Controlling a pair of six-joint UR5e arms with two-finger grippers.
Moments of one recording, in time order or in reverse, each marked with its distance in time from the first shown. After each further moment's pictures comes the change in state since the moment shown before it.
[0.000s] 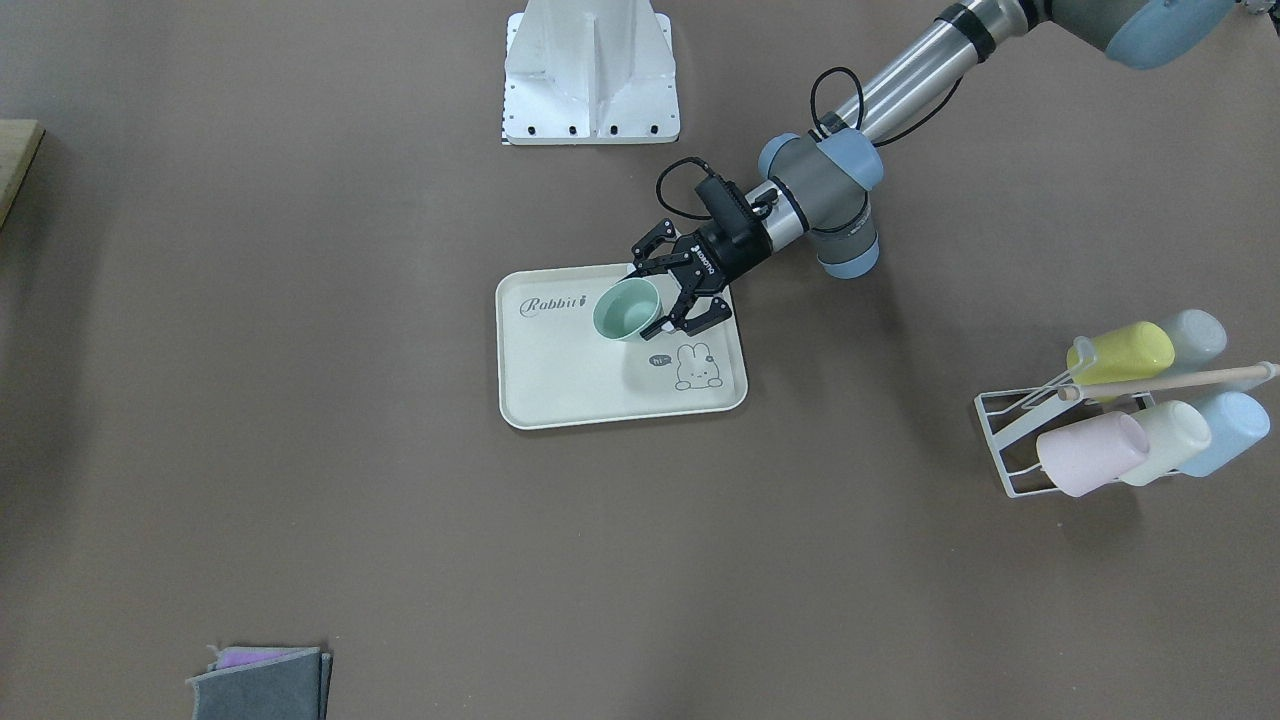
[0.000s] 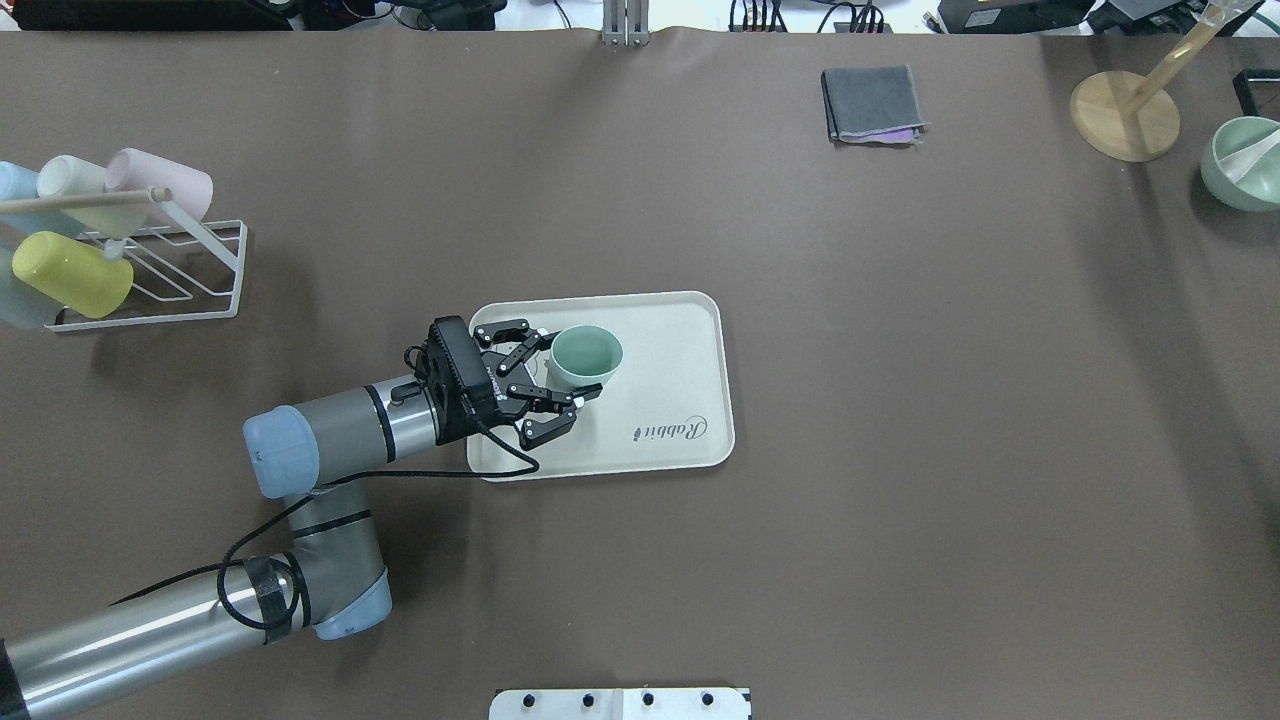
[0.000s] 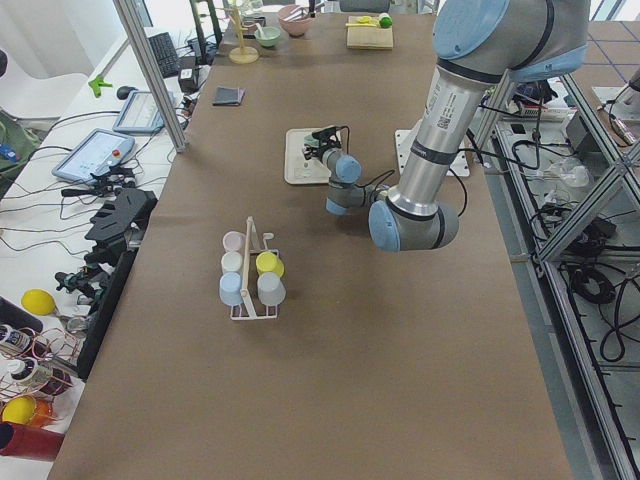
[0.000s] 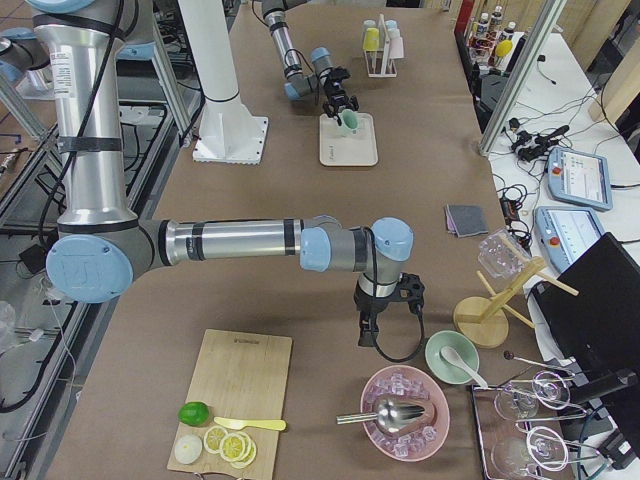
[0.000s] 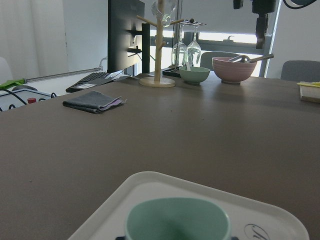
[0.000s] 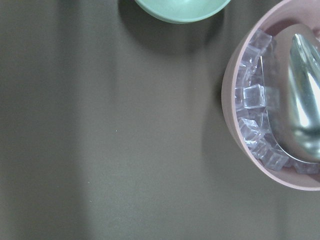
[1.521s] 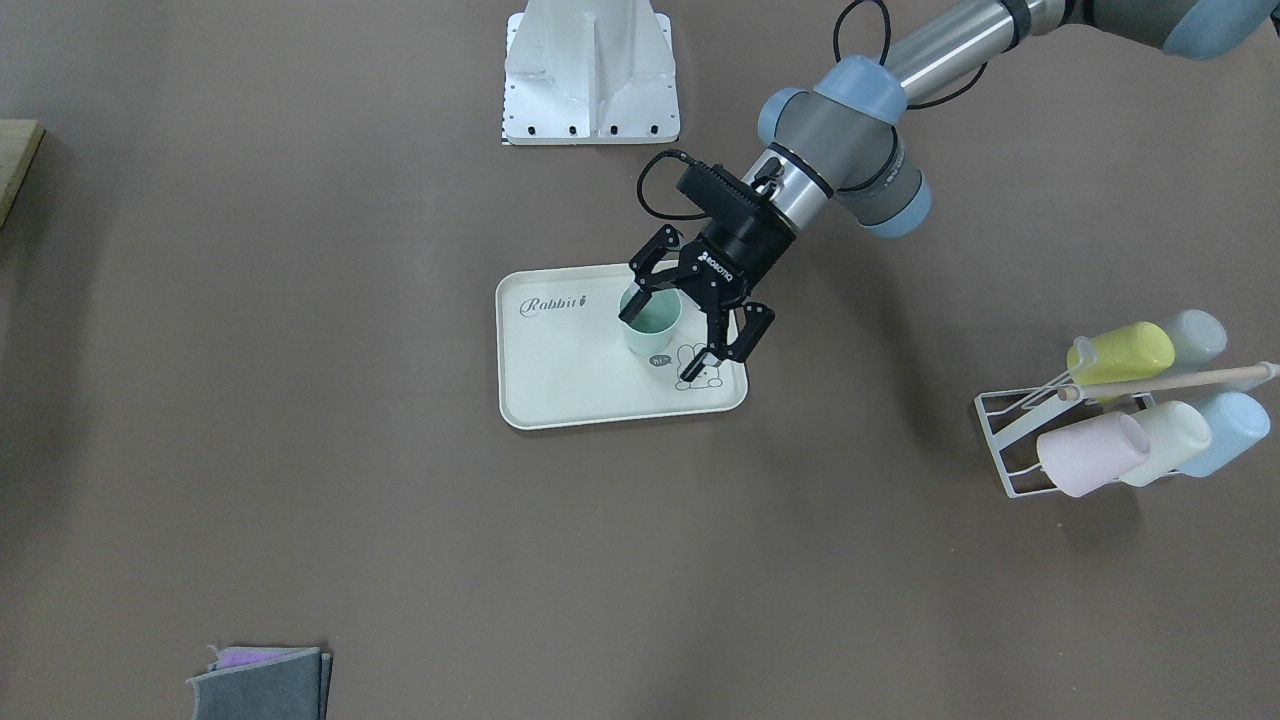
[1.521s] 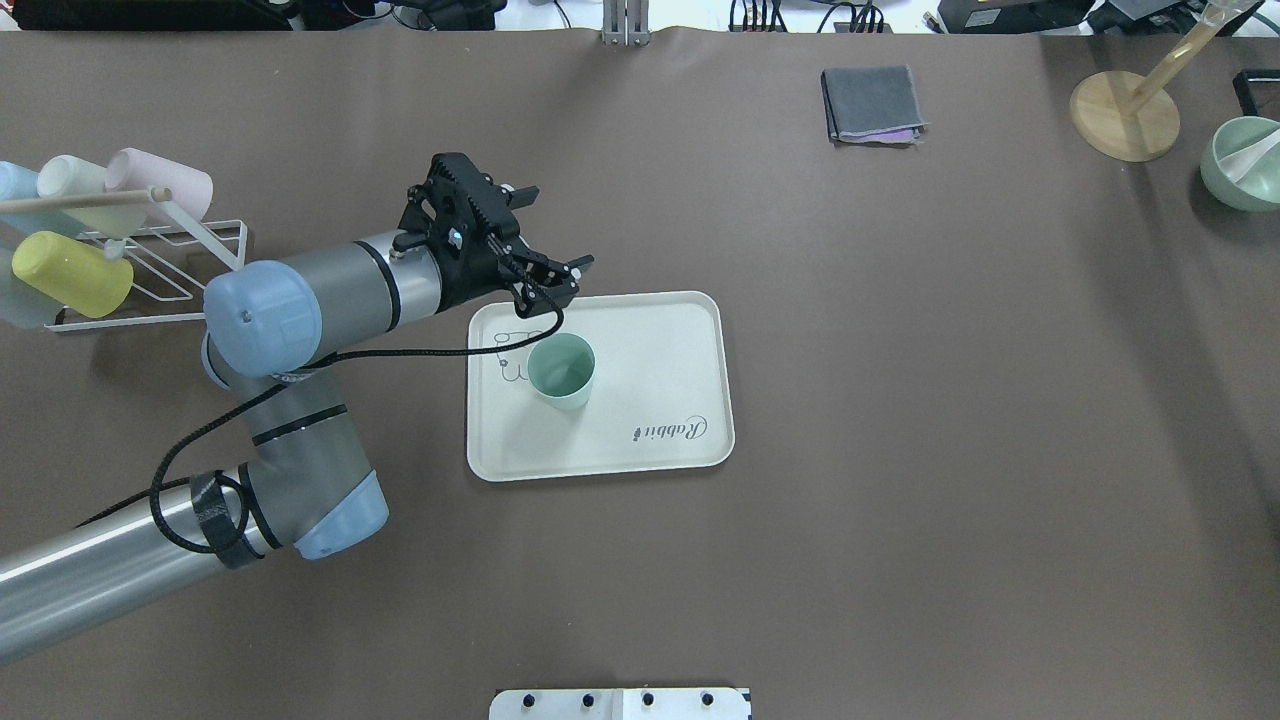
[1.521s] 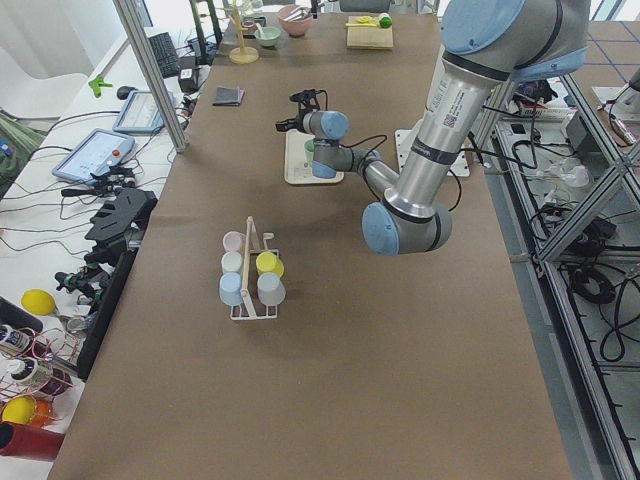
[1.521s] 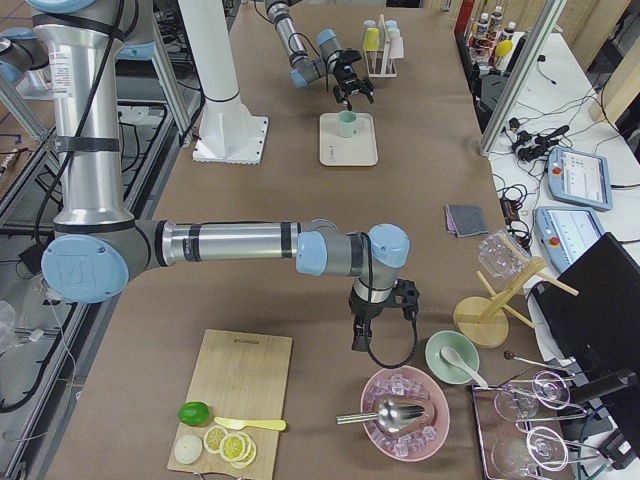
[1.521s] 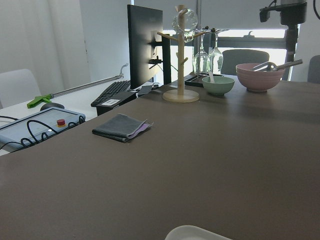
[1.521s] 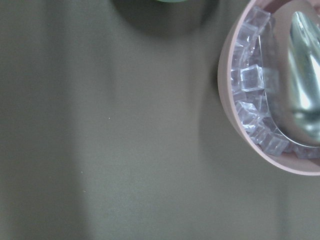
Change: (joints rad) left arm -0.182 0.011 -0.388 0.714 0.003 0.015; right arm -0.002 -0.014 -0.001 -0.016 0.005 0.001
